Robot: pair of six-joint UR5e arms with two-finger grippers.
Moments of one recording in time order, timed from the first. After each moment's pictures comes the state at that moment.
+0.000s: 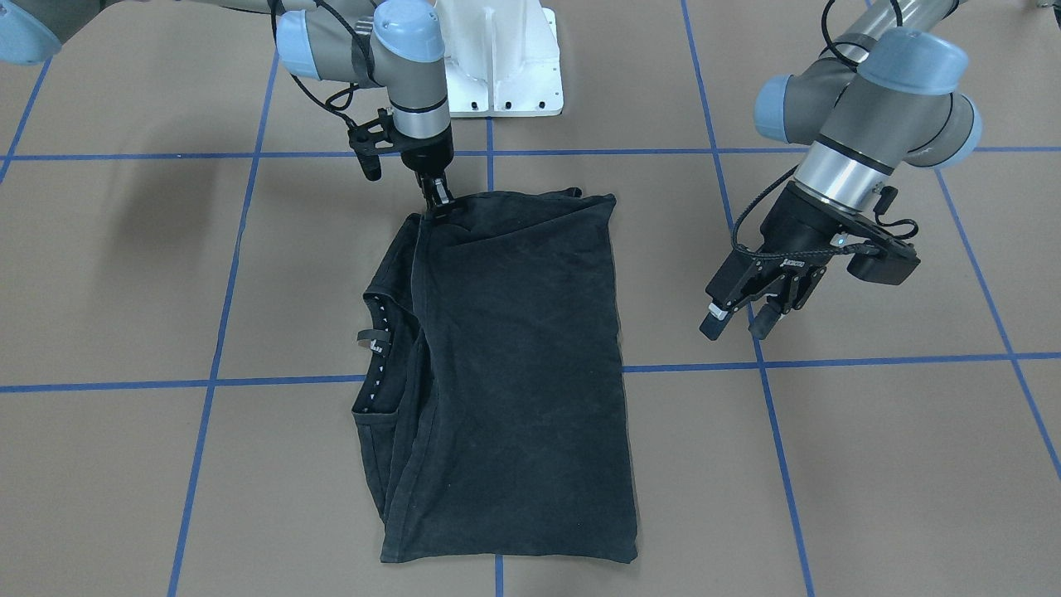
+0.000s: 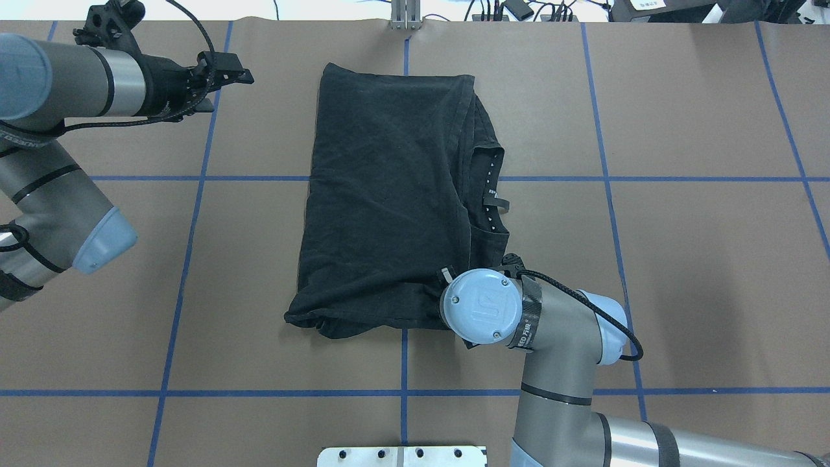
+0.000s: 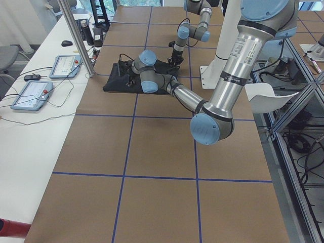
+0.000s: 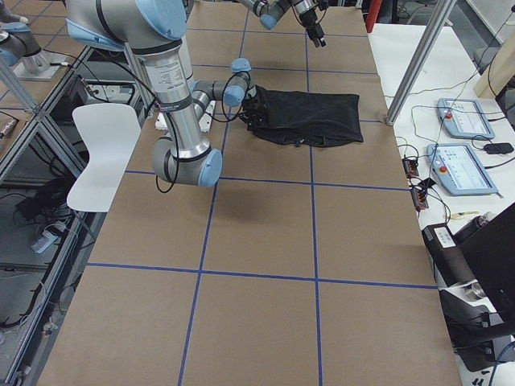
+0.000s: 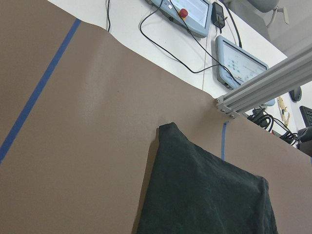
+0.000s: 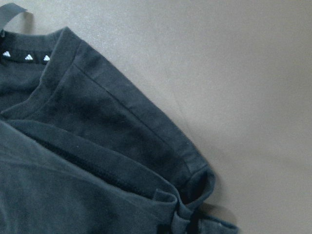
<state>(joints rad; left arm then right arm) -0.89 -1.96 -1.67 -2.38 -1.84 -1.52 0.29 -1.03 1.76 -1.51 1.58 2.55</state>
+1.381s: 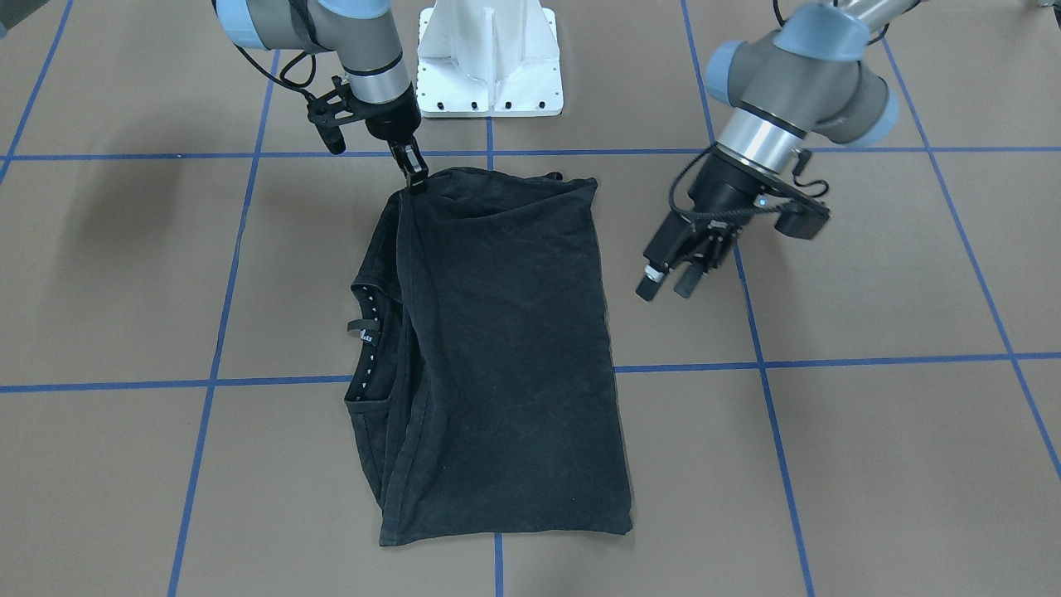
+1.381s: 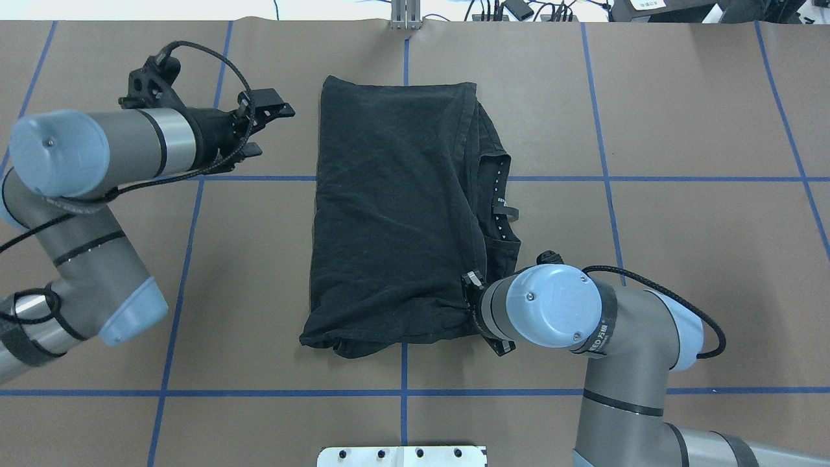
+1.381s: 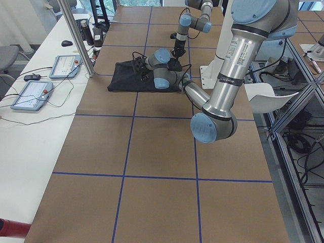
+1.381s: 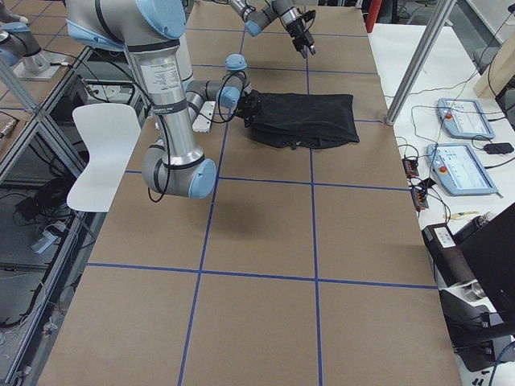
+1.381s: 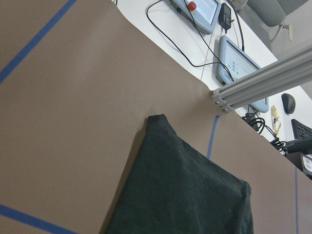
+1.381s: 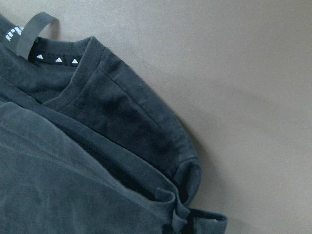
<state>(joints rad) -0.67 -1.92 -1.80 -2.38 -1.60 -1.84 0.32 -1.16 1.96 -1.48 1.66 2.50</state>
